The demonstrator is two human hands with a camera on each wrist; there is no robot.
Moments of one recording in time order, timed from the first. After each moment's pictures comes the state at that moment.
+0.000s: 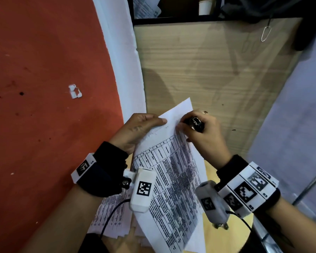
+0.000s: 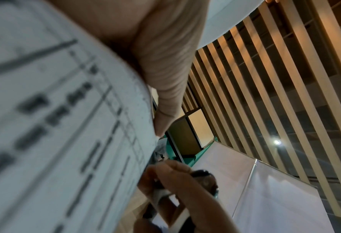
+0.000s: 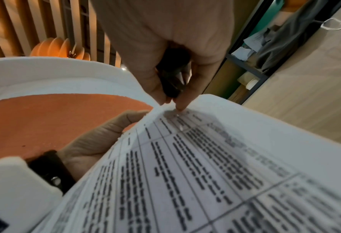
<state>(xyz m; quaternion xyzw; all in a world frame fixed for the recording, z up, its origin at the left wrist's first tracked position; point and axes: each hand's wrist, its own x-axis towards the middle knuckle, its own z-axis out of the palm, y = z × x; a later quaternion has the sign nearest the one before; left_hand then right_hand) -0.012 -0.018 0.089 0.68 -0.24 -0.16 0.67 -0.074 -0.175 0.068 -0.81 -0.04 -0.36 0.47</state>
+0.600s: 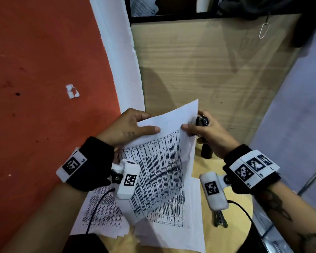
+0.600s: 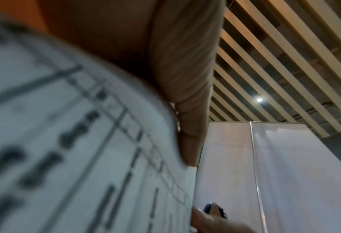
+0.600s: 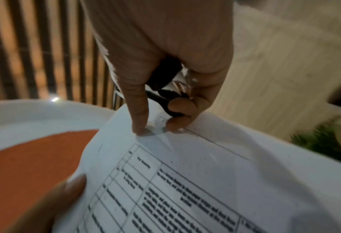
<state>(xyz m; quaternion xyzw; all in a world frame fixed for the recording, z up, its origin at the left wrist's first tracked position) -0.005 0.002 0.097 0.75 -0.39 -0.11 0.53 -0.065 -0.209 0.064 -0.73 0.06 -0.15 0.67</state>
